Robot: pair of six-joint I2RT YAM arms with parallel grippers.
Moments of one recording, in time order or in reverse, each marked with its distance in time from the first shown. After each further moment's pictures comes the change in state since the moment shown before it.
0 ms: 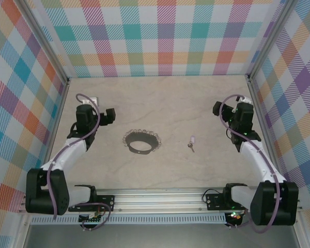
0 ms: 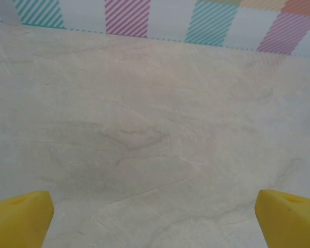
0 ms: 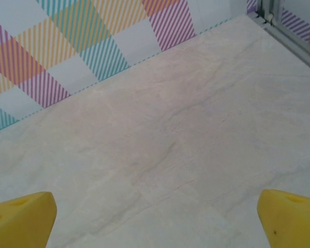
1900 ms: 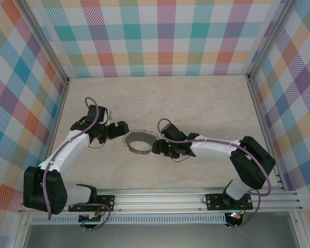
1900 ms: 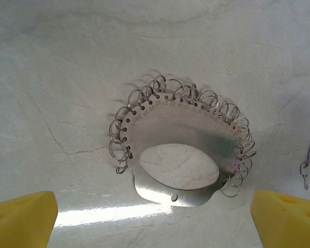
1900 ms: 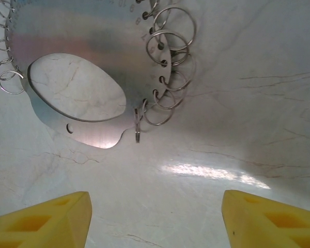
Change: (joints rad) left arm -0.152 0.053 0.177 -0.673 0.278 -0.334; right arm 0.873 0.491 0.147 -0.198 -0.141 0.576
